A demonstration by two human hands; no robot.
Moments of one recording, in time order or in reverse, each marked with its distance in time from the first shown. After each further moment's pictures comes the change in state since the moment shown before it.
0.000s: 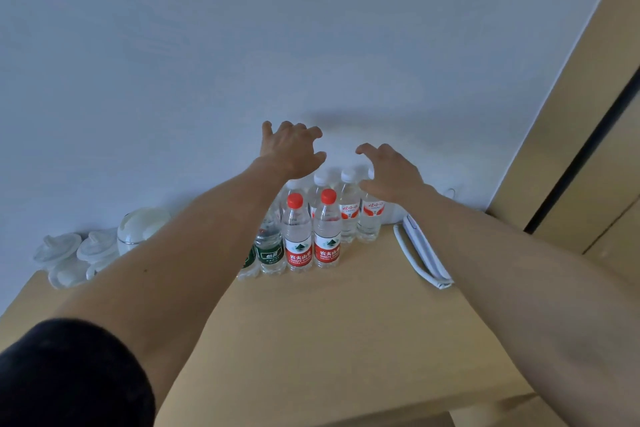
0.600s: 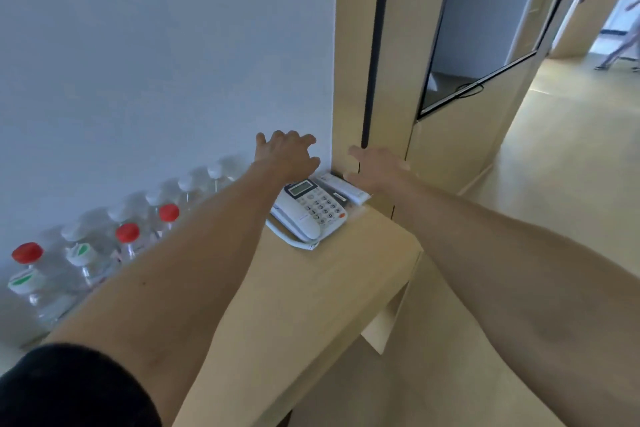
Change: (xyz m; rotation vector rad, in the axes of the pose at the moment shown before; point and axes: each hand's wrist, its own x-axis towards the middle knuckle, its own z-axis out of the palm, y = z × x) left_hand -0.006 0.247 0.004 -0.073 -0.115 0.520; right_hand -0.171 0.151 -0.070 -0.172 -0.061 0.614
